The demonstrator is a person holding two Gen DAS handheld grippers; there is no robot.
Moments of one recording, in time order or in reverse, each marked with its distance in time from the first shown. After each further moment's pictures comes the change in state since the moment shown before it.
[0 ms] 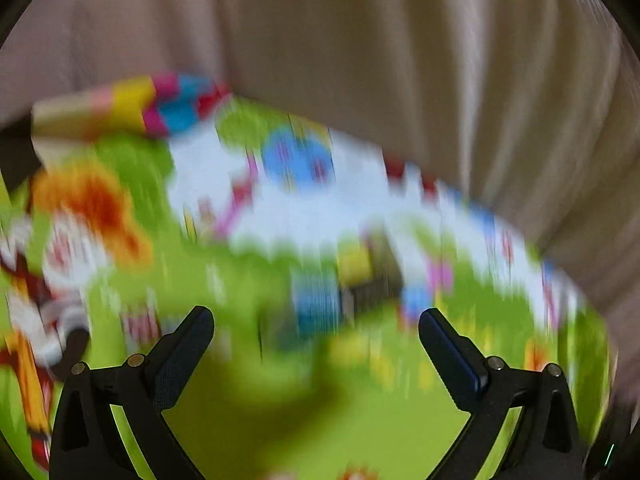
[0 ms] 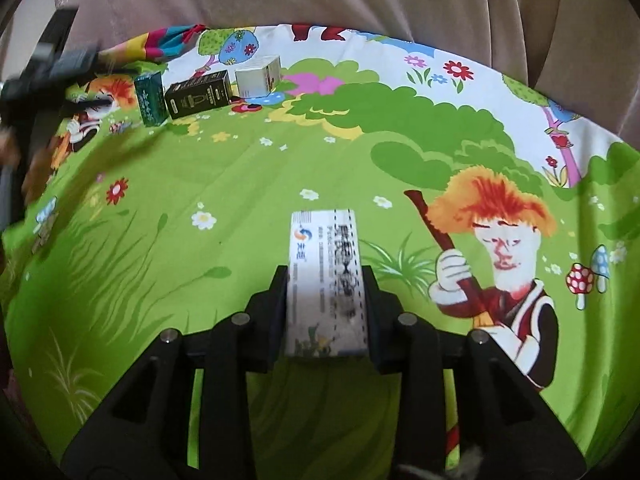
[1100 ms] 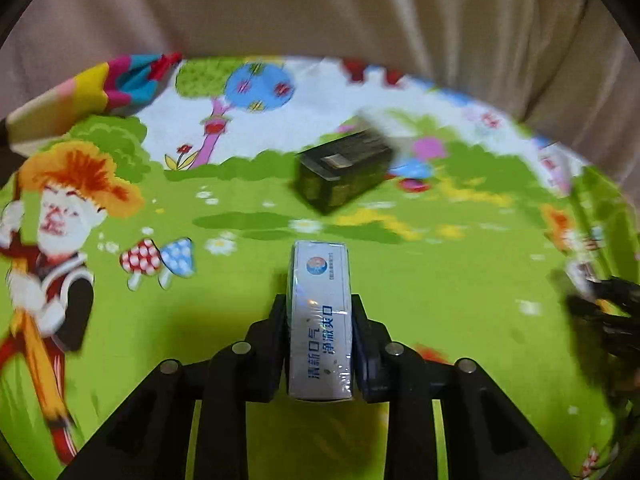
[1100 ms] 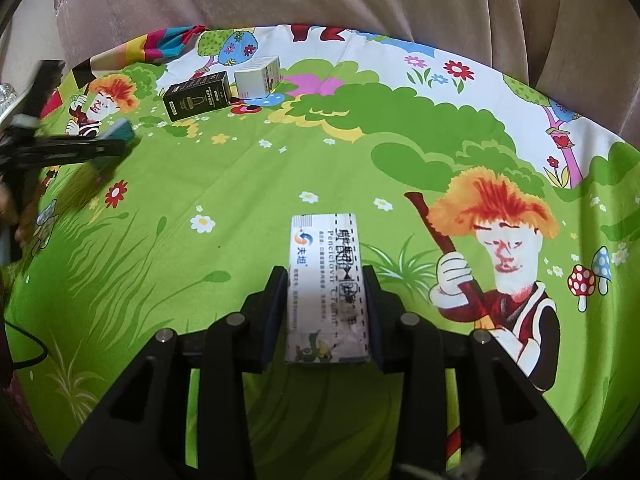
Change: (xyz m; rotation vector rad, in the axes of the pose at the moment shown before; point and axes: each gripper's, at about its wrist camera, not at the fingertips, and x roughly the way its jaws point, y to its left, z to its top) left arm -0.008 -0.003 -0.101 0.353 0.220 -0.014; right arm 0.003 0.002 -0.001 -0.005 -0.003 0.000
